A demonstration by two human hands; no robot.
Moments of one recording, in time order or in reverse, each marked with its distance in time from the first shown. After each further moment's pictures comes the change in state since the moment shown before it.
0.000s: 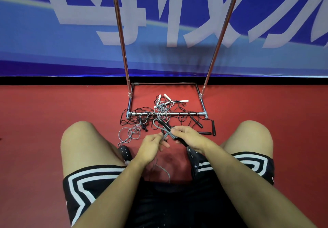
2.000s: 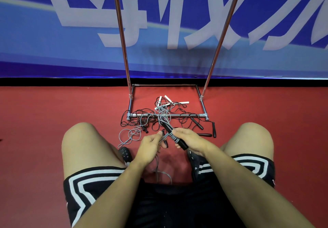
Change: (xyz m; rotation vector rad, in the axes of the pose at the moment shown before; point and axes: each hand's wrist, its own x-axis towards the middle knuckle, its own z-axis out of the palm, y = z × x) left_hand -0.005 0.001 -0.006 0.087 0.068 0.046; right_hand -0.008 -0.008 0.005 0.073 0.002 0.019
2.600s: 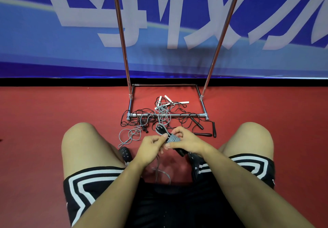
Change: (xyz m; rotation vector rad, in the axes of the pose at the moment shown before) left_hand -0.005 0.002 0.000 -0.047 -0.096 0.067; right_hand 0.000 0.007 -0.002 -0.260 0.019 -0.054
